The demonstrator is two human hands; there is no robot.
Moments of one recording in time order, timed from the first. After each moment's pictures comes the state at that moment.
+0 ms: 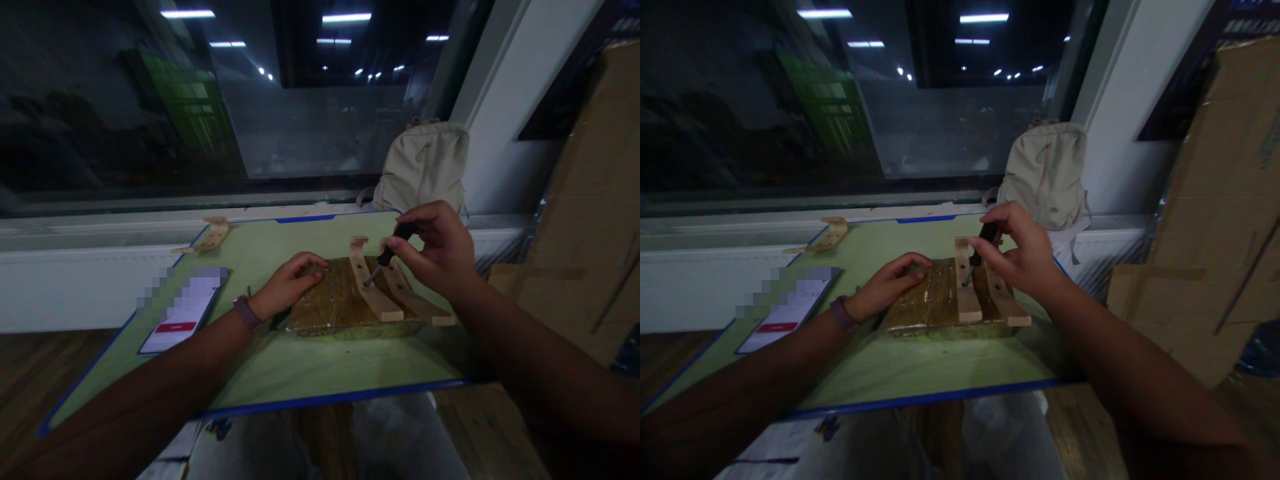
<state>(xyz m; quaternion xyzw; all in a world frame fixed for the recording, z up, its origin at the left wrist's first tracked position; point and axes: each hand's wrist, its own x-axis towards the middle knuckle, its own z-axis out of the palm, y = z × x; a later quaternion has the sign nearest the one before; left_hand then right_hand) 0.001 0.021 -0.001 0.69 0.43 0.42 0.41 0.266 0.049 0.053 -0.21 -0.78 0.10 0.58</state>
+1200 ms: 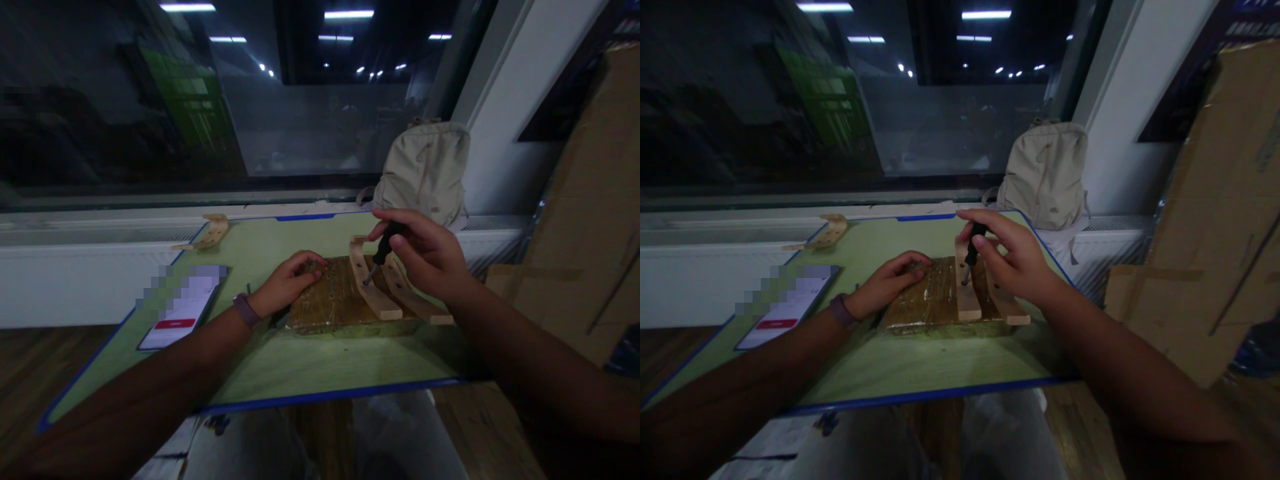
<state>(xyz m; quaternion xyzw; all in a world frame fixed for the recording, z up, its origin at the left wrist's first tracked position) 0.002 0.020 0.000 0.68 0.44 0.42 0.41 0.262 0.038 0.060 -0.21 -0.82 0.18 0.50</state>
